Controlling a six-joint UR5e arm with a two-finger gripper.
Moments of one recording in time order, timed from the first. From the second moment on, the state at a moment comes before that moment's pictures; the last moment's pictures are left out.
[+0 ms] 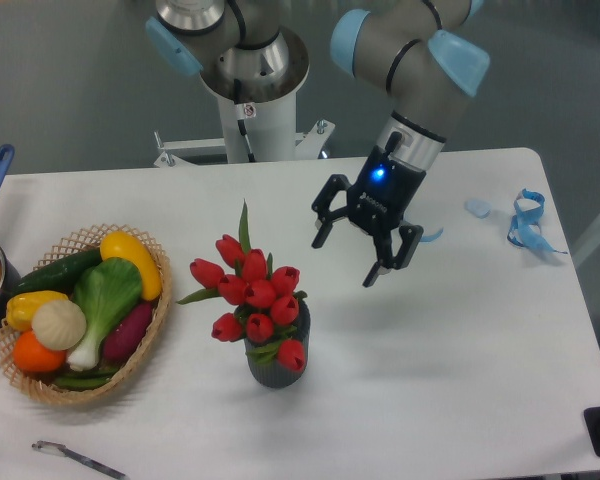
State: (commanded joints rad) arm 2.76 -1.74 -1.91 -0.93 0.71 1.50
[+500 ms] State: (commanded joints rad) arm 2.68 -1.74 -1.92 -0.92 0.68 1.44
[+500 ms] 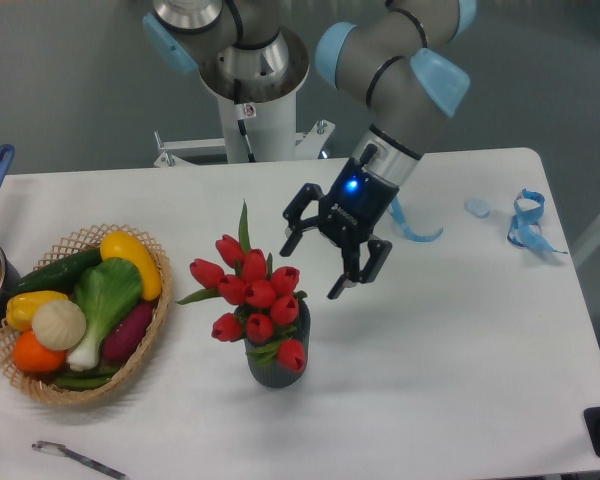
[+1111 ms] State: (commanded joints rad) arm 2.65 -1.81 -1.87 -0.92 0.66 1.41
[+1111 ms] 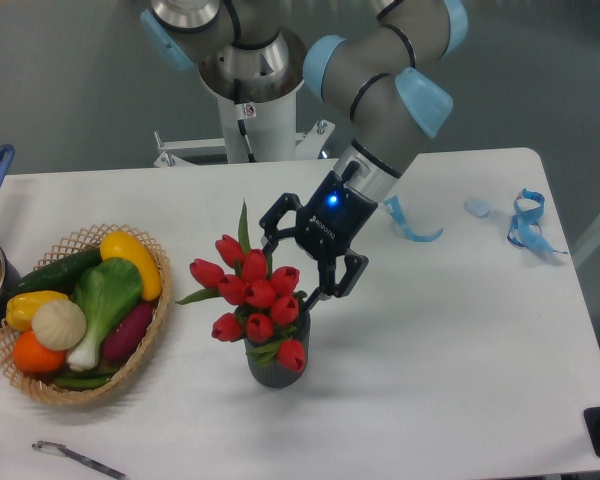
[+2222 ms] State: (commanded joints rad) arm 2.60 -1.88 -1.81 -0.87 0.65 1.40
